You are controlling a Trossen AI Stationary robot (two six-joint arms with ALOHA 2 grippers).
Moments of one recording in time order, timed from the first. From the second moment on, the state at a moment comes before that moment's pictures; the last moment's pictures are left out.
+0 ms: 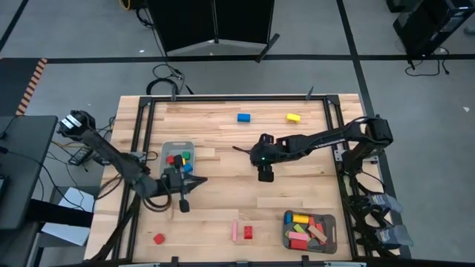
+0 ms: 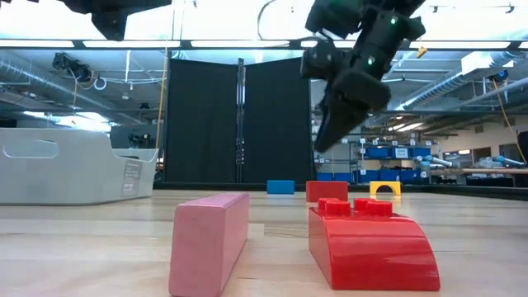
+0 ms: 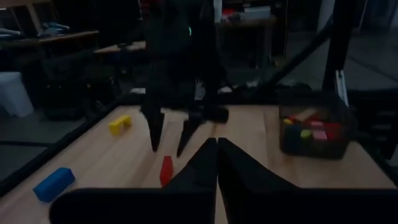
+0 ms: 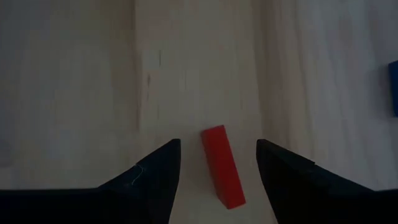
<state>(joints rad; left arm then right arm) -0.67 1.13 0.48 0.54 -0.88 -0.03 0.02 1.66 1.05 -0.45 0.18 0.03</state>
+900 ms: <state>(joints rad) -0.67 1.08 0.44 0.53 -0.87 -0.06 -0.03 1.86 1.08 -0.47 0.13 -0.02</state>
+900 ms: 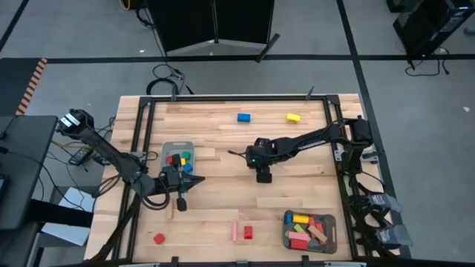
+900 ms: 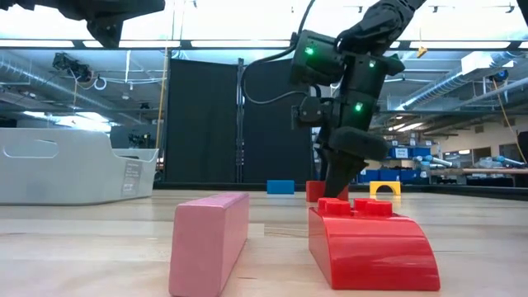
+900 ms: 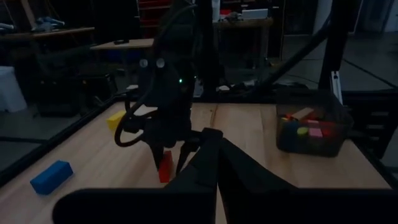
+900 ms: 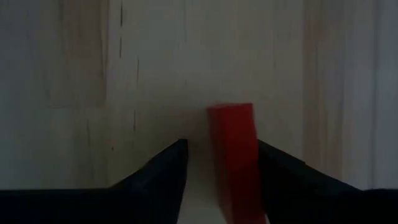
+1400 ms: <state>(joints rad) -0.67 1.08 0.44 0.52 -0.87 -0.08 -0.03 1.86 1.09 -0.44 0.14 0.00</state>
